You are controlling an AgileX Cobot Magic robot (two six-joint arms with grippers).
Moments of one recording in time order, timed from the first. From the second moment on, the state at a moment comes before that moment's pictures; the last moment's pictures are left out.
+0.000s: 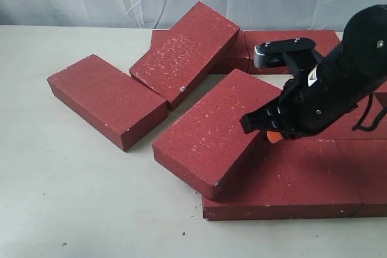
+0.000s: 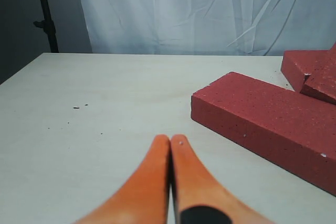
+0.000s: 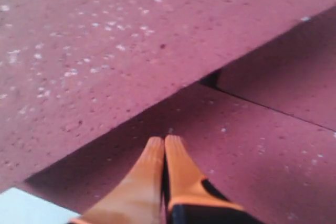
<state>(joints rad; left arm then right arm) 0.05 0.00 0.00 0.00 0.25 -0.02 0.49 1.49 -0.89 0.13 0.74 0.06</state>
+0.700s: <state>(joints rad) 0.05 0.00 0.00 0.00 0.25 -0.02 0.54 1.67 -0.92 0.17 0.51 0.18</state>
